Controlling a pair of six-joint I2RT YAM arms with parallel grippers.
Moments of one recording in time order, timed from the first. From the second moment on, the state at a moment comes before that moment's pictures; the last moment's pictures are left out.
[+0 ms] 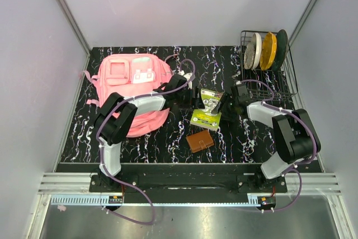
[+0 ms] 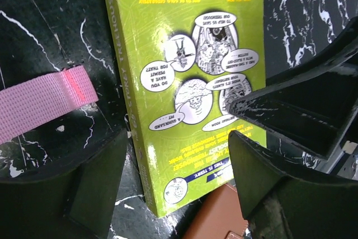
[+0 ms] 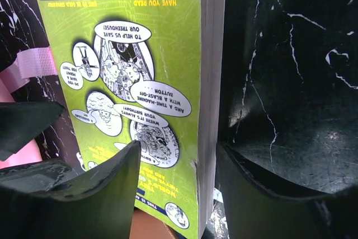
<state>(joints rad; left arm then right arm) -0.65 1.94 1.23 -0.01 0.32 -0.55 0.30 1.60 0.79 -0.14 -0.18 0.78</state>
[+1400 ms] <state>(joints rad) -0.67 1.70 1.15 0.02 0.31 -0.55 0.29 1.26 0.61 -0.01 -0.28 0.83</state>
